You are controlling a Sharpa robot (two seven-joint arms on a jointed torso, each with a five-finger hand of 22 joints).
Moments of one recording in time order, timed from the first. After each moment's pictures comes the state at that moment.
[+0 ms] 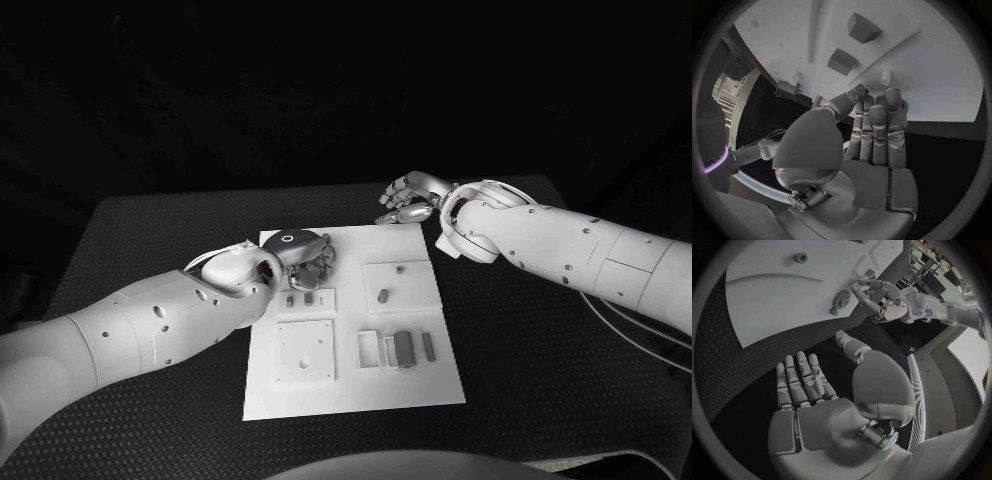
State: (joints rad) left arm 1.13 -0.48 -0.11 1.14 -1.66 -0.31 0.06; left_hand 1.26 -0.08 0.65 -0.29 0.05 1.04 0.11 0.35 0.47 1.28 0.02 0.13 0.18 1.17 -0.07 1.27 0.55 0.05 1.31 -0.16 0.34 1.31; right arm 1.18 -0.65 0.04 1.15 -1.15 -0.22 -0.07; right_hand 1.07 -0.21 0.59 -0.11 0.05 0.62 0.17 0.25 0.52 0.81 0.20 0.08 0.07 0.53 0.24 0.30 0.44 0.04 0.28 0.21 0.21 1.31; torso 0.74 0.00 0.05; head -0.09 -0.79
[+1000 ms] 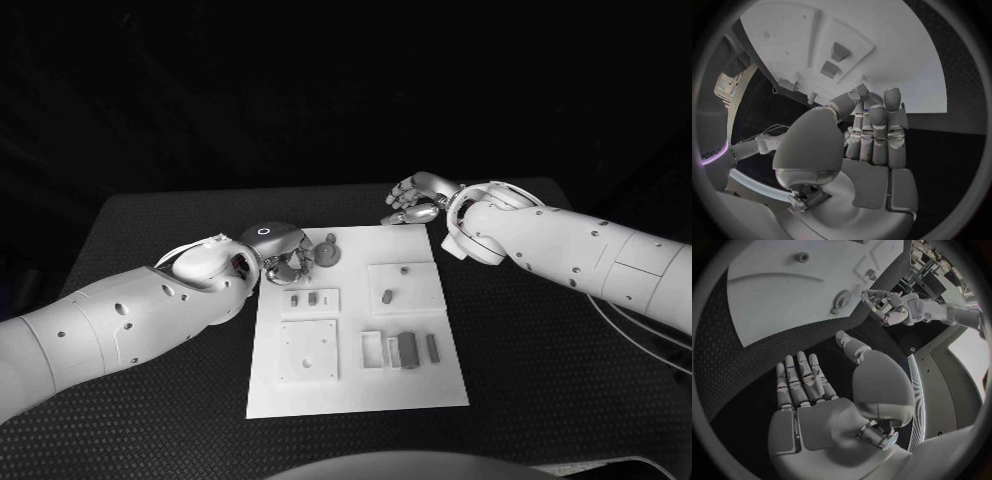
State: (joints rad) left arm 1.14 -0.61 -0.08 1.22 -1.65 -0.29 0.04; left_hand 1.27 -0.08 0.65 -0.29 0.05 1.04 0.11 0.35 0.47 1.28 0.02 0.13 0.17 1.17 -0.07 1.27 0.55 0.04 1.32 -0.16 0.34 1.31; right arm 1.18 -0.66 0.04 1.15 -1.15 -0.22 -0.07; right_hand 1.07 -0.21 0.58 -0.11 0.05 0.61 0.18 0.25 0.52 0.81 0.20 0.08 0.07 0.53 0.24 0.30 0.44 0.04 0.28 0.21 0.21 1.31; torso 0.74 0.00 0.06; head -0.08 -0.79
